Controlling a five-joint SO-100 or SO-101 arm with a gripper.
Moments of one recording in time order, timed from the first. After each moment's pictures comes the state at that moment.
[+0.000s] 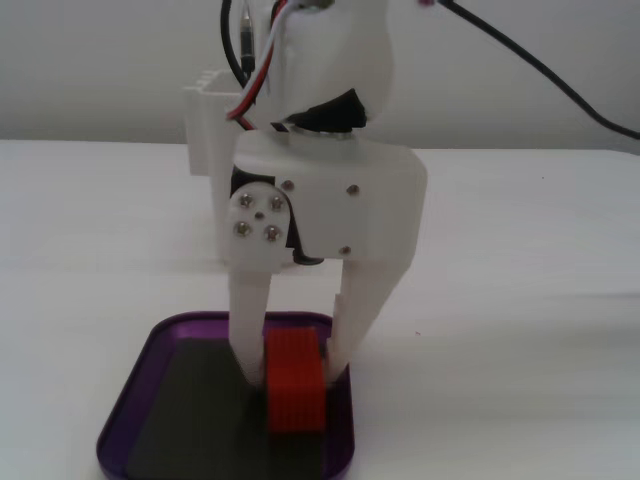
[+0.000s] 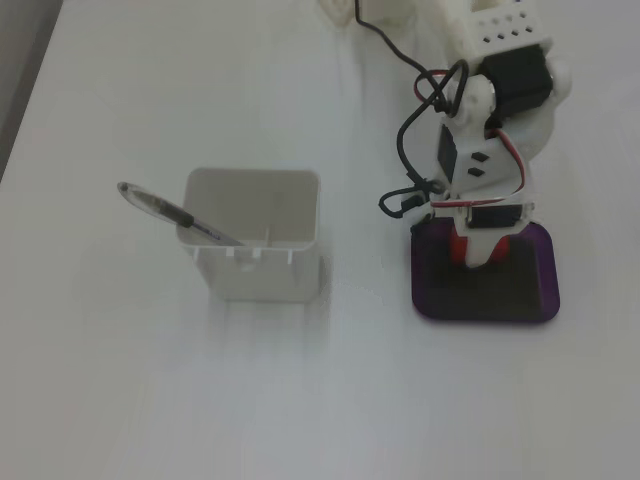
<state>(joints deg) -13.9 51.3 47.2 74.9 6.6</state>
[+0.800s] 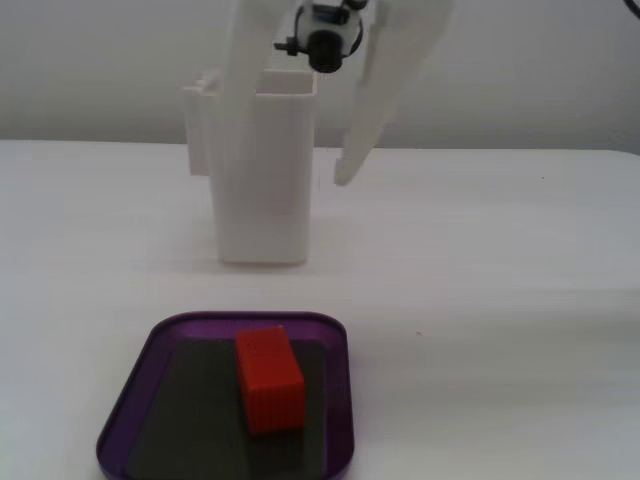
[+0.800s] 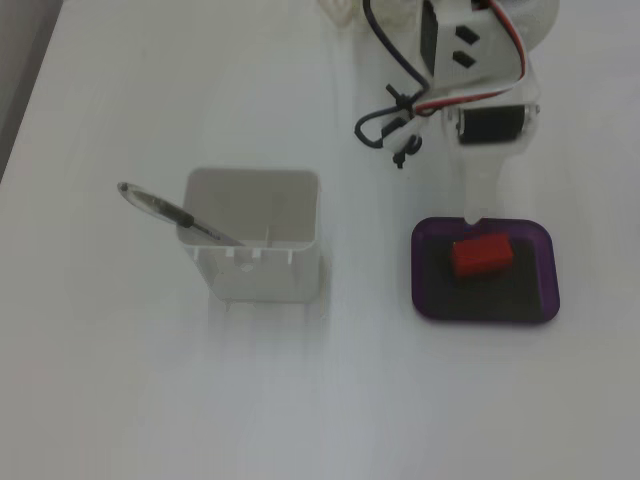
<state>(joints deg) -11.2 65.5 36.7 97.4 1.9</state>
